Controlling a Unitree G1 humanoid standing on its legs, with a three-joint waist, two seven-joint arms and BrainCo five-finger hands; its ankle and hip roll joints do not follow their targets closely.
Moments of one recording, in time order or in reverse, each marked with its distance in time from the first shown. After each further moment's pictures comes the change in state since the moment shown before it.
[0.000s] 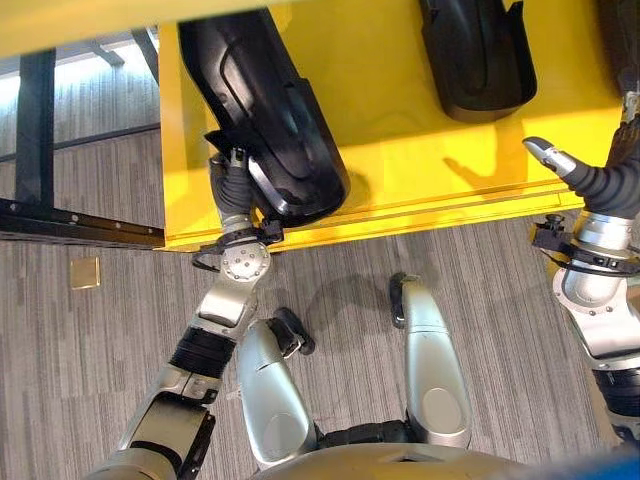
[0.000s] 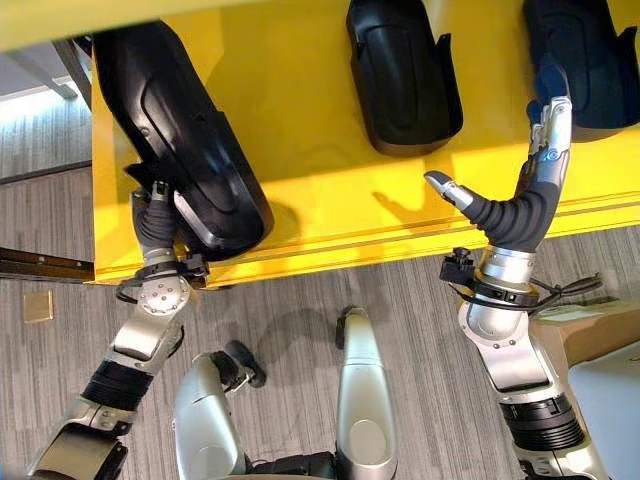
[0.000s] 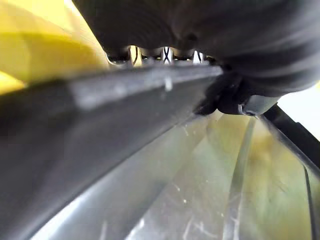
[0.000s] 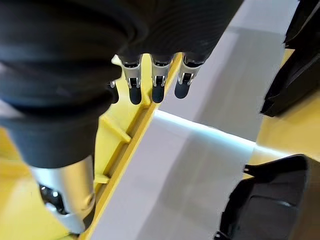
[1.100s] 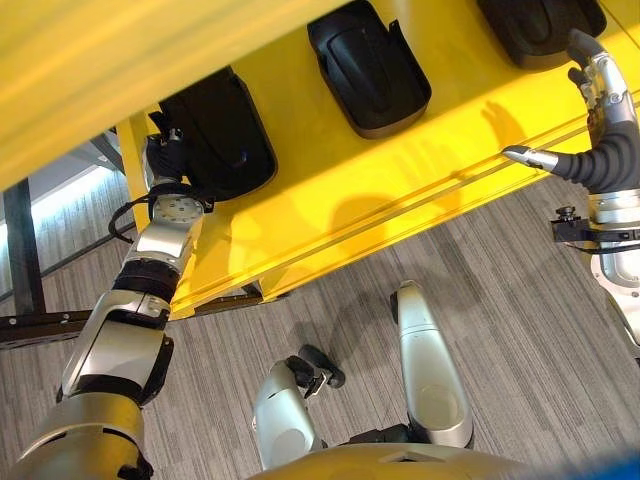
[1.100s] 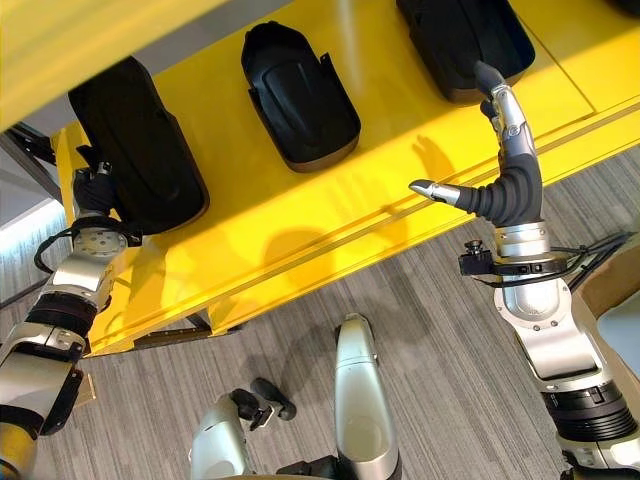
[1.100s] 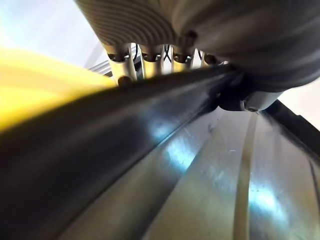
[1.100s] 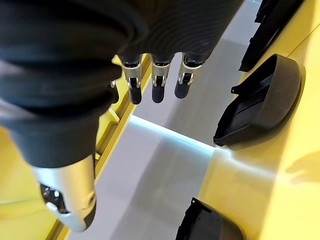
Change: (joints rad) left arm -0.334 0.218 -0.040 0.651 -0.182 0.108 -0.166; right arm -0.023 -0.196 -0.018 0.022 0.155 0.091 0.314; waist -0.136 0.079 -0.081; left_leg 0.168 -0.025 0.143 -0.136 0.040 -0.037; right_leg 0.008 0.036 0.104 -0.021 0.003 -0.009
